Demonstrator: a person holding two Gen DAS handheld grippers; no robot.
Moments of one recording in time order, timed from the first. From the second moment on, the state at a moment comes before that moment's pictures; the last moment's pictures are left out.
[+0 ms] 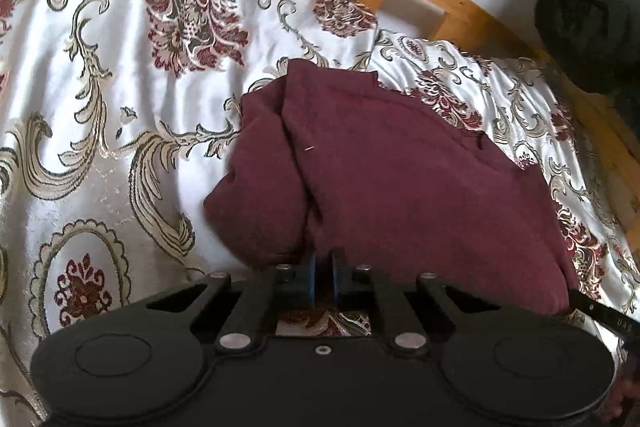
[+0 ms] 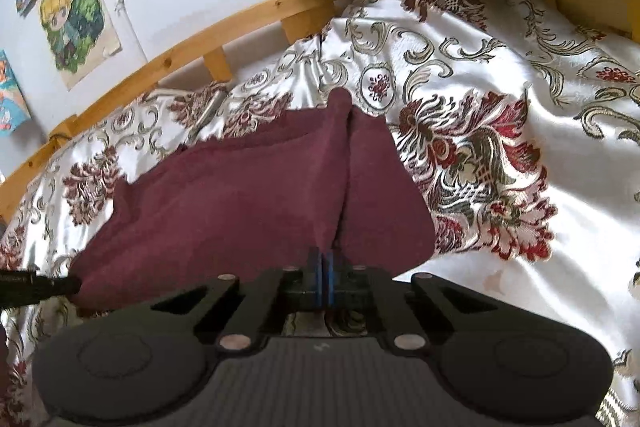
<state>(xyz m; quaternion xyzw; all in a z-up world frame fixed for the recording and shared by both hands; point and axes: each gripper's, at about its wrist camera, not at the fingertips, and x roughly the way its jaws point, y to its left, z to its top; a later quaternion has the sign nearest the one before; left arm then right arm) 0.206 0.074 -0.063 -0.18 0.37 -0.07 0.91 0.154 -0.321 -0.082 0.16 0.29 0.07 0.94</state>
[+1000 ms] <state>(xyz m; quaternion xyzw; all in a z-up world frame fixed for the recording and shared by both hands) 0.250 0.103 -0.082 -0.16 0.36 -0.05 0.91 0.194 -0.197 -0.088 0.00 0.26 0.09 0.96</state>
